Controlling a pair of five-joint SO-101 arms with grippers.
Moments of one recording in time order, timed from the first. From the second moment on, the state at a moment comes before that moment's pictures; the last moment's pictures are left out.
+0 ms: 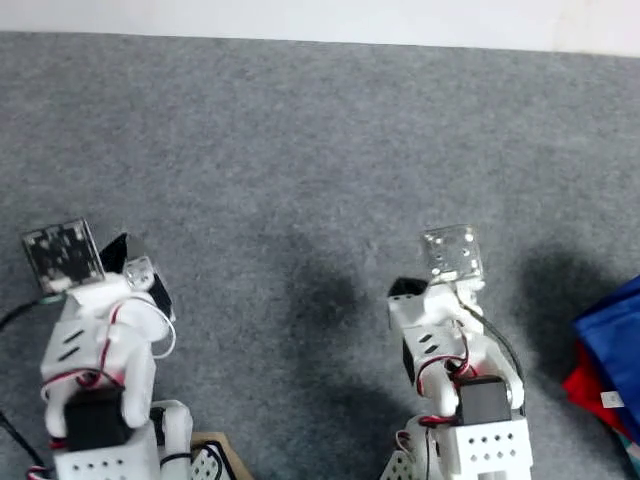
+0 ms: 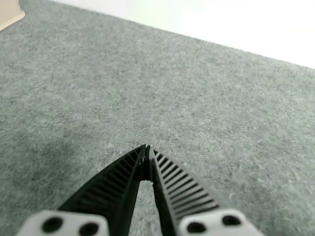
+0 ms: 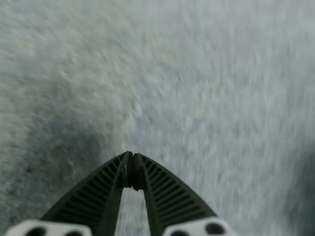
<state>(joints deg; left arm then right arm) -14.3 -93.3 69.0 58.2 9.9 -10.1 -84.1 75.7 57.7 4.6</state>
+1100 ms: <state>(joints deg) -4.5 -103.5 93.3 74.7 9.9 5.3 -84.6 92.0 68.5 1.5</state>
